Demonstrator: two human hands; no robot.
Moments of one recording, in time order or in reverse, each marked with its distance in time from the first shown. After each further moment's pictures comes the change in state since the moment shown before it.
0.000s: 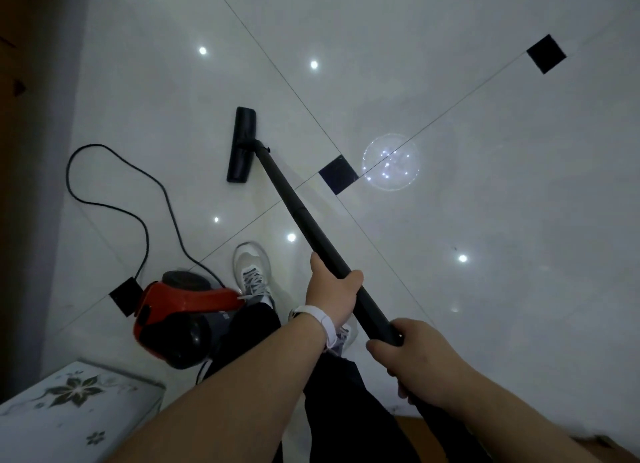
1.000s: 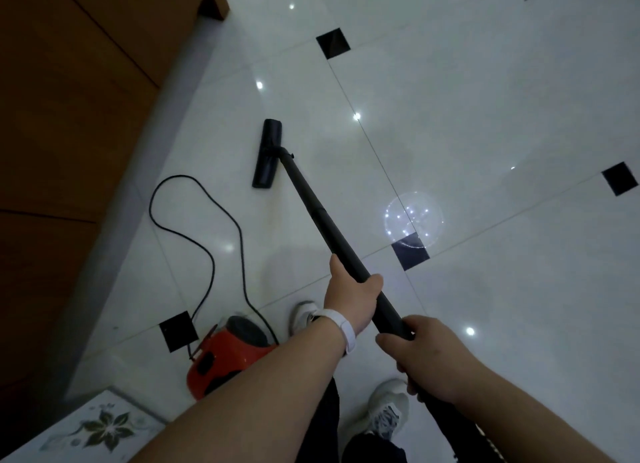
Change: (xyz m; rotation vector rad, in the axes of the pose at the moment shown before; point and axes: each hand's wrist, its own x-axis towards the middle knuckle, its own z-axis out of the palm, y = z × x) left_hand 0.074 0.090 -0.213 -0.240 0.029 0.082; right_hand 0.039 -0.252 0.079 -0.159 0.072 -0.092
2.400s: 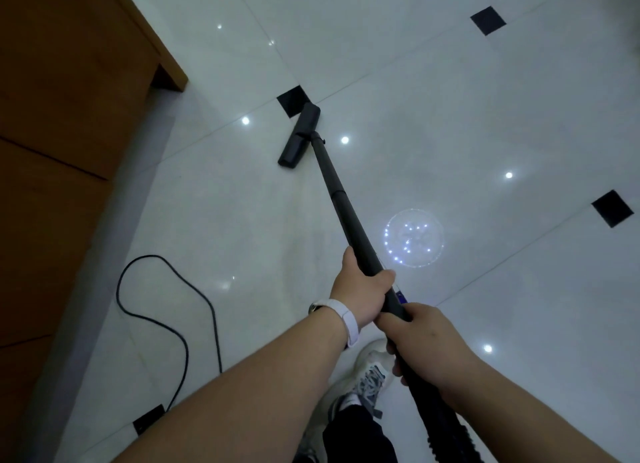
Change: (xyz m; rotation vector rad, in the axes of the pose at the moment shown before) left_hand 0.105 0.171 0.087 0.107 -0.137 0.077; right_hand 0.102 -0.075 -0.150 0.387 0.110 -0.025
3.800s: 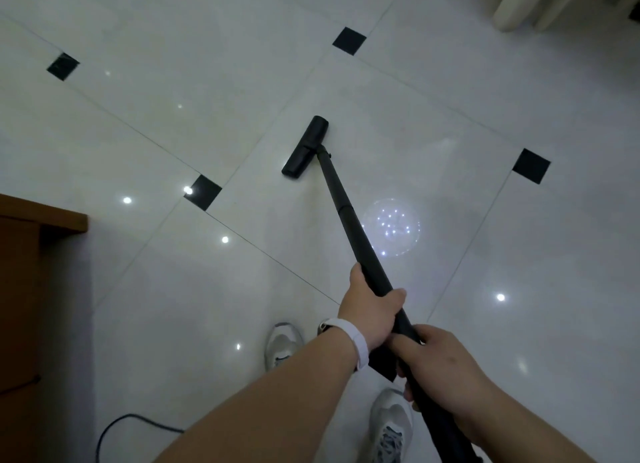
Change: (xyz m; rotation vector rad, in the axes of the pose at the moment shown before) left_hand 0.092 0.120 0.121 0.384 -0.252 0.025; right_hand 0.050 -0.050 -0.135 0.418 0.140 0.154
